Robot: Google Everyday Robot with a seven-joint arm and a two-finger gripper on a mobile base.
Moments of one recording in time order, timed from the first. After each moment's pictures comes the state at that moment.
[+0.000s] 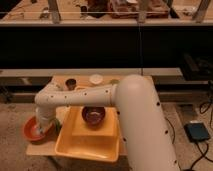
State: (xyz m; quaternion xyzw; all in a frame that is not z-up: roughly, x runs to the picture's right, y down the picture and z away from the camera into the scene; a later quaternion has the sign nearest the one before) arm -0.339 0.188 0.770 -0.27 -0.34 -0.31 0.85
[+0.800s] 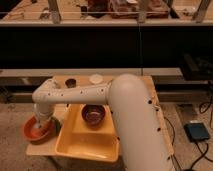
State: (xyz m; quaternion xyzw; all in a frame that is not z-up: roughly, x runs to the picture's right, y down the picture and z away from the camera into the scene) arm -0.359 0.166 0.792 -0.24 -0.33 -0.31 0.86
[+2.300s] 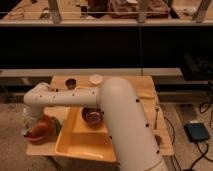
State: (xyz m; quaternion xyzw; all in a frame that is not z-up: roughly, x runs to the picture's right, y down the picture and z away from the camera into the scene) arm -0.411 0.193 0.773 -0.24 -0.40 -0.35 0.81
